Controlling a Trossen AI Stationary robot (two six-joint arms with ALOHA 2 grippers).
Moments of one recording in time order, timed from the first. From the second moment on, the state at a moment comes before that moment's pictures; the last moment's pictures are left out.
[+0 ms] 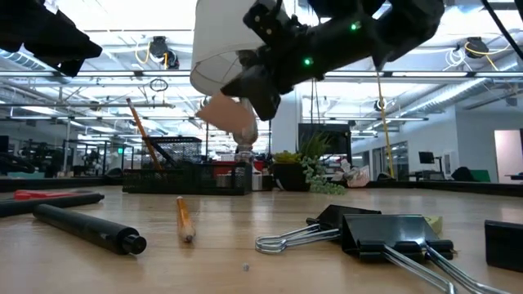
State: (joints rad) left arm -0.76 0.87 0.35 0.10 -0.66 -0.31; right arm 0.17 1.91 0.98 0.71 0.61 -0.60
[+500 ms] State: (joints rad) left arm -0.76 0.87 0.35 0.10 -0.66 -0.32; right arm 0.07 1.91 0.98 0.62 0.42 -0.57
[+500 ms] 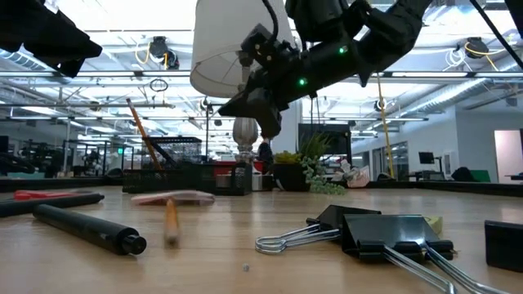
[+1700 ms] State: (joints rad) left arm -0.76 0.87 0.35 0.10 -0.66 -0.33; right arm 0.33 2.20 1.23 0.33 0.46 -0.53
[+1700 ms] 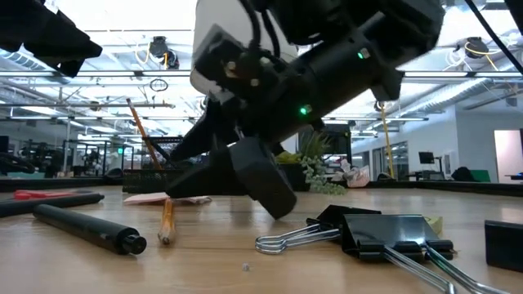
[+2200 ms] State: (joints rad) left arm -0.76 0.87 0.35 0.11 -0.65 -0.32; right arm 0.30 2.19 1.29 0.10 0.53 -0.49
